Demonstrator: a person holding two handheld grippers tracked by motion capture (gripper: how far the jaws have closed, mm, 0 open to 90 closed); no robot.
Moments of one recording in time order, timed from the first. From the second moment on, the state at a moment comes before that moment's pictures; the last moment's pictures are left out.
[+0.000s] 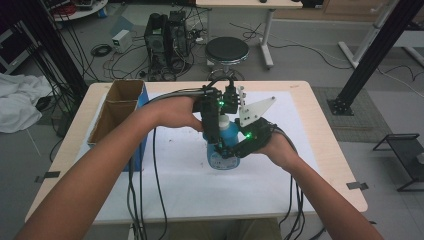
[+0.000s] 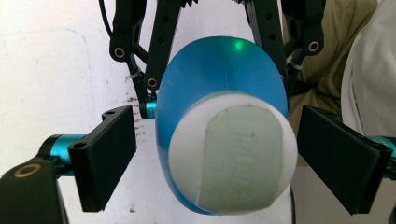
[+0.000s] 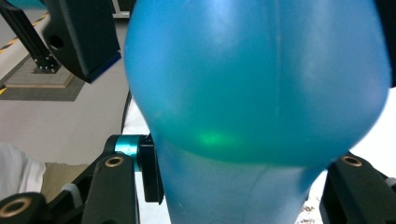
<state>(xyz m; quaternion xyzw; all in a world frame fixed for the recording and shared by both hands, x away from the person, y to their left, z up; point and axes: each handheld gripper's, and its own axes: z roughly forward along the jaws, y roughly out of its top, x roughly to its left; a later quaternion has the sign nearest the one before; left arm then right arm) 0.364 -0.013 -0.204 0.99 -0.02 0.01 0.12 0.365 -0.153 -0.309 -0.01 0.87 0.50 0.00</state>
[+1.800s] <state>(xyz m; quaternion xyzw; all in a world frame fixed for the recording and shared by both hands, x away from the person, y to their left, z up) 0.363 -0.018 -0.212 0.99 -0.04 0.01 0.11 0.366 -0.151 -0.307 -0.01 0.86 0.51 0.00</state>
